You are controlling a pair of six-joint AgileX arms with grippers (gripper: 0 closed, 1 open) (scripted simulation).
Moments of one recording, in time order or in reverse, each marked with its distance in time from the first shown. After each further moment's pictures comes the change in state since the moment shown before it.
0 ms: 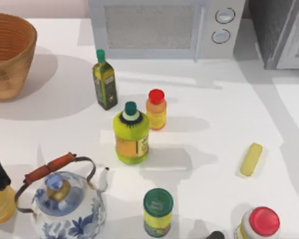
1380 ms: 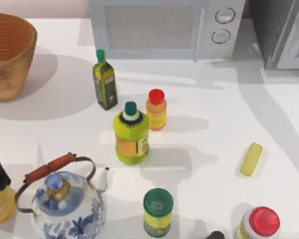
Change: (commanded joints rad) left arm 0.000 0.000 0.000 0.000 0.000 0.000; right arm 0.200 -0.414 -0.144 -0.267 0.191 0.000
